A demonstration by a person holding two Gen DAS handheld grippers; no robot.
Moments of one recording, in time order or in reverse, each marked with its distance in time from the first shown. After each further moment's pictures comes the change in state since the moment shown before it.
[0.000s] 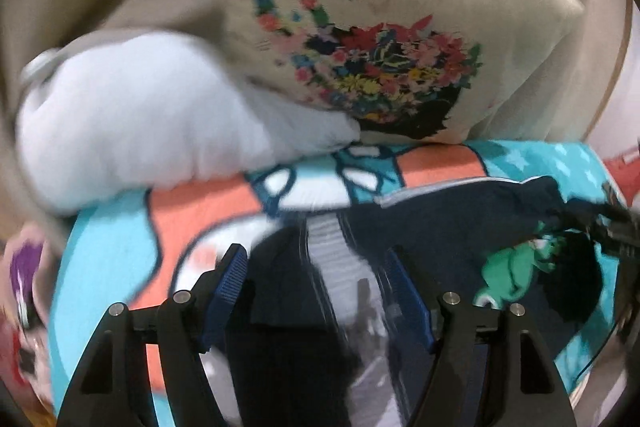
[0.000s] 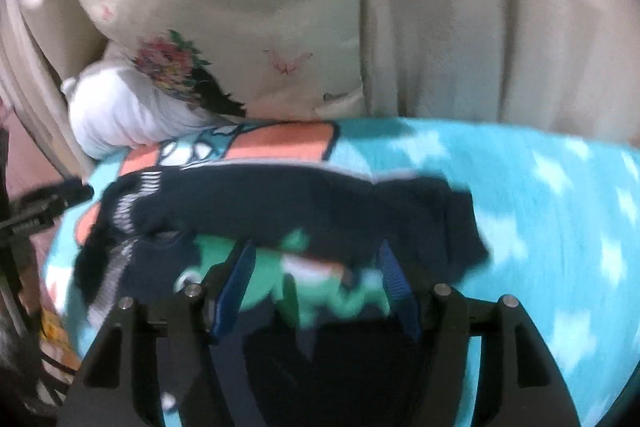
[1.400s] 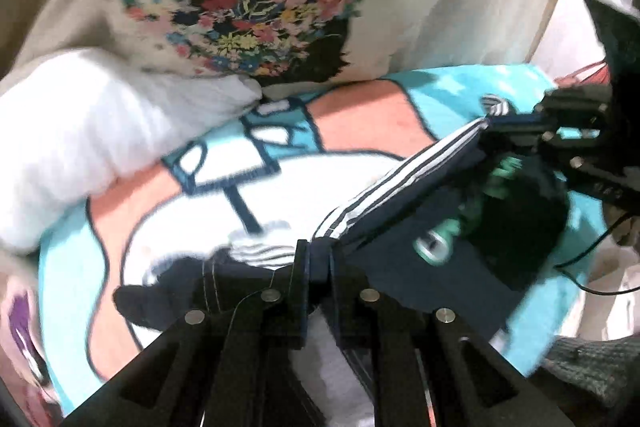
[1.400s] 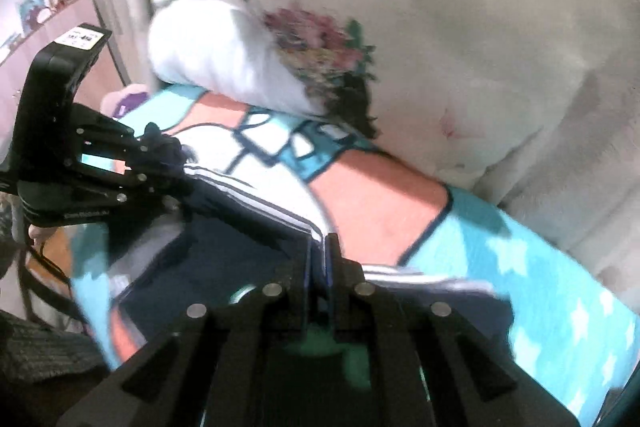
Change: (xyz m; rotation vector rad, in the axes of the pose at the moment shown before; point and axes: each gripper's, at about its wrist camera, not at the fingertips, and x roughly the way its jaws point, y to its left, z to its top) left arm -0.034 -0.055 -0.023 0.180 0.122 -0.158; right arm -0.023 0.073 0.022 -0.409 0.042 0.150
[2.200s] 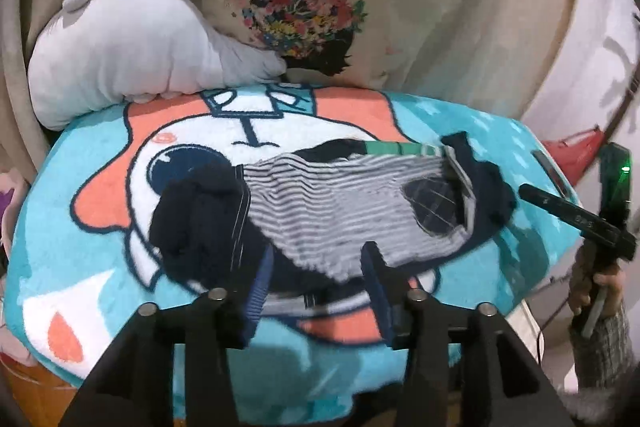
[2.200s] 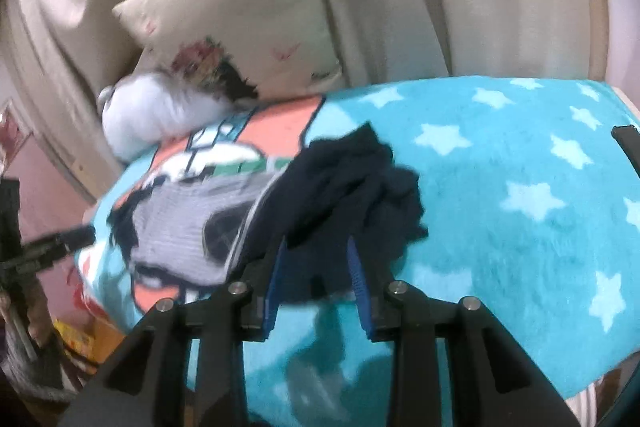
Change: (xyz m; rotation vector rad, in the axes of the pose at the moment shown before) left arm -0.059 -0.011 -0.080 -0.259 -0.131 -0.016; right arm -0.067 -0.020 -0.150 0.540 -0.165 -0.103
